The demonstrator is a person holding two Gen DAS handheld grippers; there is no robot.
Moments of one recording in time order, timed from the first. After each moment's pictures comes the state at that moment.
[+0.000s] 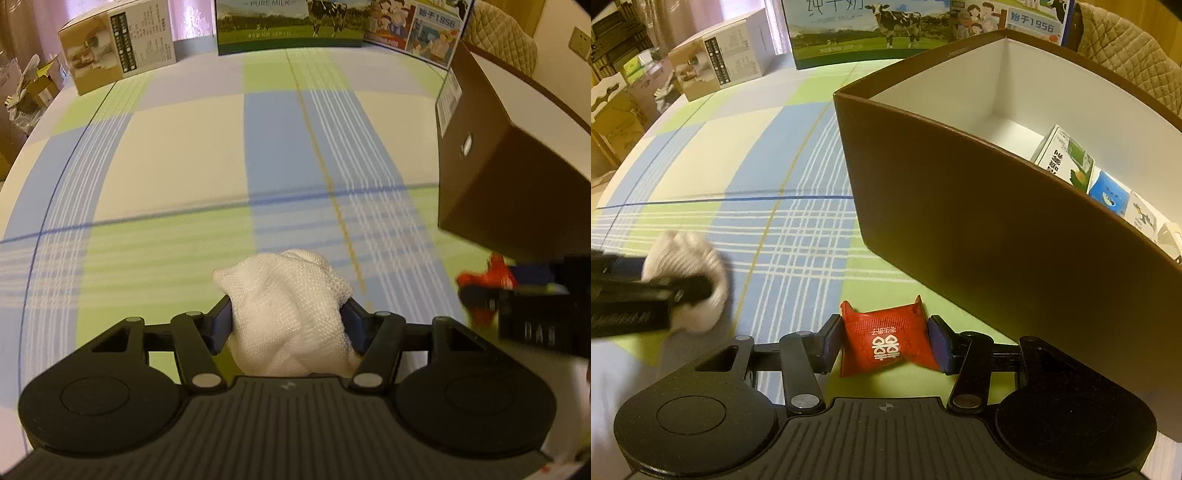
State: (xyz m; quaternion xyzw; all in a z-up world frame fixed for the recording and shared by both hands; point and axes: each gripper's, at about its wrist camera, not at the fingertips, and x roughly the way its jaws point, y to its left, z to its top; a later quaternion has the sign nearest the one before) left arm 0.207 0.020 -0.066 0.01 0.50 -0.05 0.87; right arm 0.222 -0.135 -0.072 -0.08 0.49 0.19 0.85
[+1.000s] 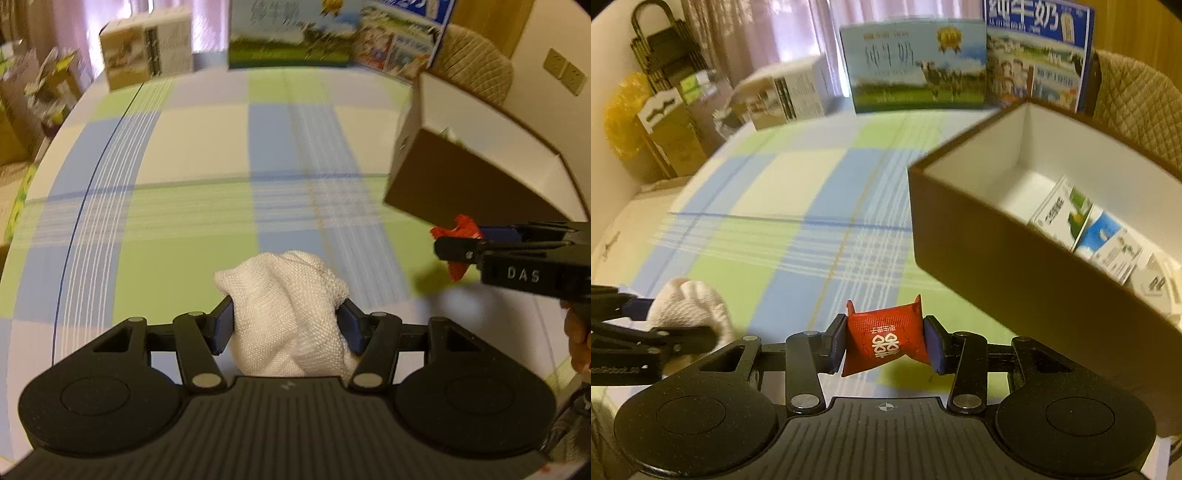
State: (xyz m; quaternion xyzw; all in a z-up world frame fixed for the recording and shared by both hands) left arm 0.115 0.019 0.006 -0.03 0.48 -0.05 0.88; right arm 0.164 -0.153 -0.005 -0.06 0.43 0.27 0.86
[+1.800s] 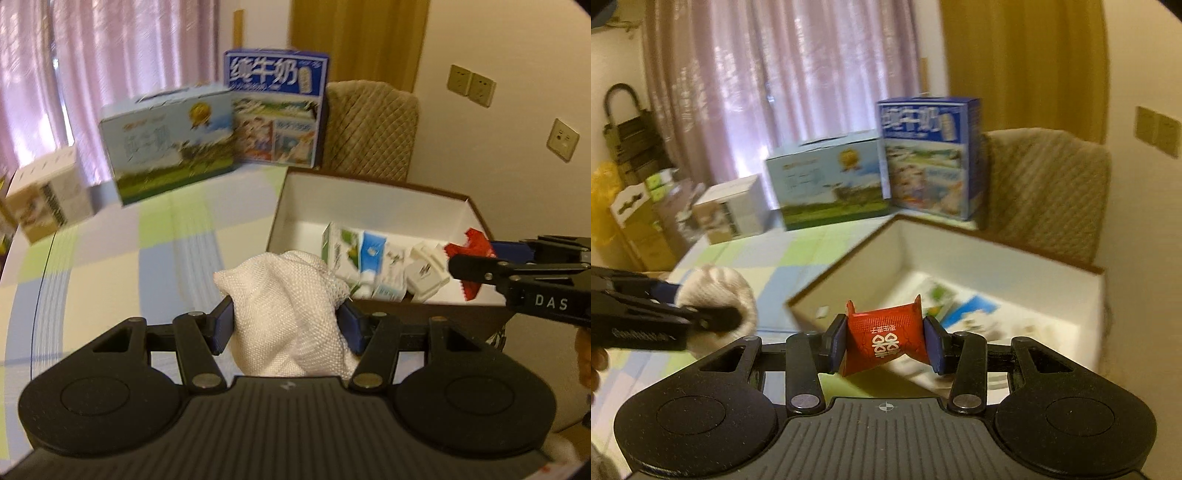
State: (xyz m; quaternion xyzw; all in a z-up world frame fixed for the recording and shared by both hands) left arm 0.165 -0.110 0.096 0.04 0.37 -0.17 0.91; right arm 0.167 -0.287 0.102 -0.01 0.32 0.20 0.93
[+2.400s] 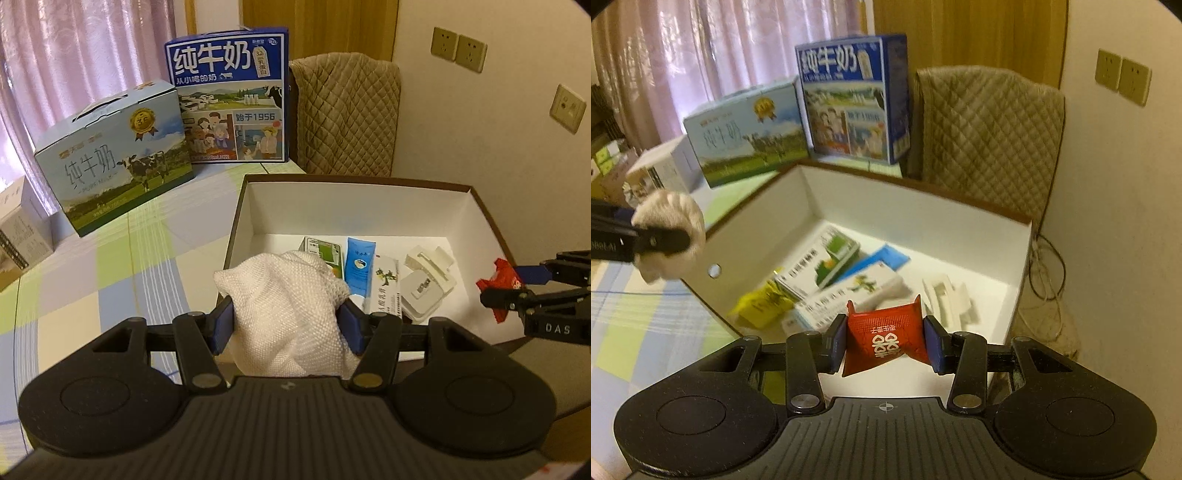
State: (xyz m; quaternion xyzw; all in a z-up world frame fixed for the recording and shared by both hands) left arm 0.242 -0.176 0.077 0.10 0.40 -0.19 0.89; right arm 0.224 -0.366 0.056 -0.03 0.41 0.14 0.90
